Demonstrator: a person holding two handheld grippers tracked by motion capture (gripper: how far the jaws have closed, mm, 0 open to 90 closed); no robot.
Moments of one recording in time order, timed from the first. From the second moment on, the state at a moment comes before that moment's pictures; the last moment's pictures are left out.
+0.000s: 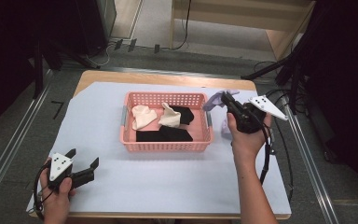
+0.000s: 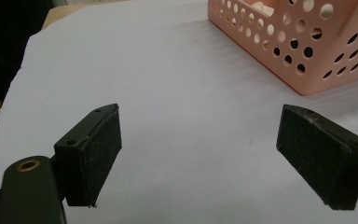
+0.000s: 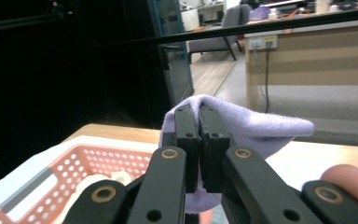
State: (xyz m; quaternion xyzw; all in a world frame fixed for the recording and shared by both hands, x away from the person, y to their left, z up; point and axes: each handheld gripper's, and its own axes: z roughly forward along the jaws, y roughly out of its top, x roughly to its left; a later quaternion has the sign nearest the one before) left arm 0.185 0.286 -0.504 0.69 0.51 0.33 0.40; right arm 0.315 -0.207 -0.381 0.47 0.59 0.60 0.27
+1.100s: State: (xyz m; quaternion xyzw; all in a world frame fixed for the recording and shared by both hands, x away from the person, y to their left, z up) left arm 0.184 0.284 -0.505 0.69 0.51 0.33 0.40; right arm 0.314 -0.269 -0.478 0.58 0.59 0.50 0.25
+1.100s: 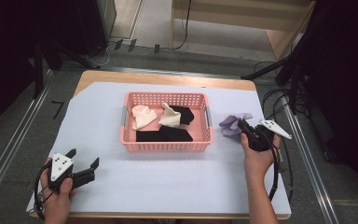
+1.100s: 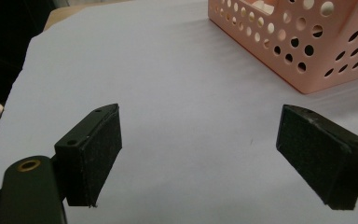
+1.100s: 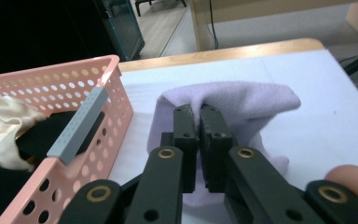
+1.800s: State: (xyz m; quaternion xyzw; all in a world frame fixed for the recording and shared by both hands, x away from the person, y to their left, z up) left arm 0.185 0.287 -0.505 0.68 0.51 0.33 0.41; right arm 0.266 -0.290 -0.483 0.57 0.59 0.51 0.24
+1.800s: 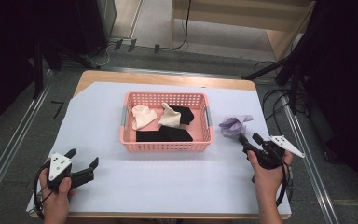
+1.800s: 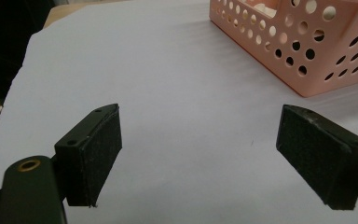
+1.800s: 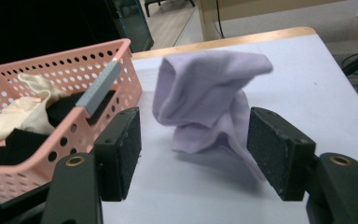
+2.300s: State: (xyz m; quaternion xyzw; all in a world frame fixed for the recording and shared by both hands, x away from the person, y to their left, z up) left arm 0.185 0.287 -0.505 0.68 0.52 0.32 0.41; right arm 0.228 -0.320 -0.505 0.58 0.59 0.50 0.25
